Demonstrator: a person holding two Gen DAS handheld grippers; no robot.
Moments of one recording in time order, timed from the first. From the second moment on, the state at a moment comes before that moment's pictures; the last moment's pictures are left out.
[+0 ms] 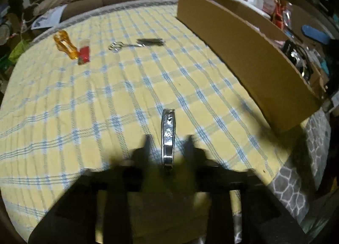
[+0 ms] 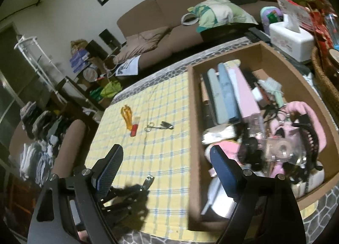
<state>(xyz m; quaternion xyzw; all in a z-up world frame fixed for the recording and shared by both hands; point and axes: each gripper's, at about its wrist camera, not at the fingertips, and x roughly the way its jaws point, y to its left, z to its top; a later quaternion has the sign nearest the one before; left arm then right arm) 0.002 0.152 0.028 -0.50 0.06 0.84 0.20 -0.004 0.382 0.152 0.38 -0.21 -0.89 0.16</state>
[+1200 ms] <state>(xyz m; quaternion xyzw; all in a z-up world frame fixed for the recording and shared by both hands) -0.034 -0.009 0.094 -0.43 -0.16 0.87 0.19 -0.167 0.202 0.082 0.45 0.02 -0.86 0.24</state>
